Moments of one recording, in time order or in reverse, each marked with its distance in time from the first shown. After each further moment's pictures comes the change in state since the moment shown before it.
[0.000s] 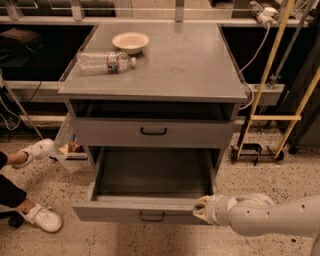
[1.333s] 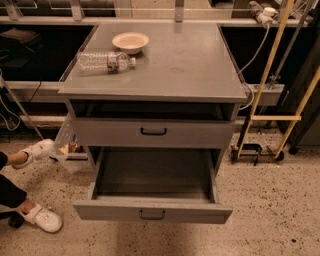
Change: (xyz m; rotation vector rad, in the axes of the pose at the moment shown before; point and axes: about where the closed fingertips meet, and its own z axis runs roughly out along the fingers) arm 0.099 0.213 -0.114 0.119 -0.050 0.071
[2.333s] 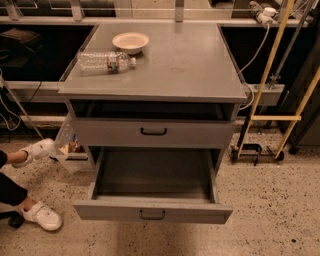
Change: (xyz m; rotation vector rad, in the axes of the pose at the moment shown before) arm 0.000 0.000 0.000 0.000 -0.001 0.000
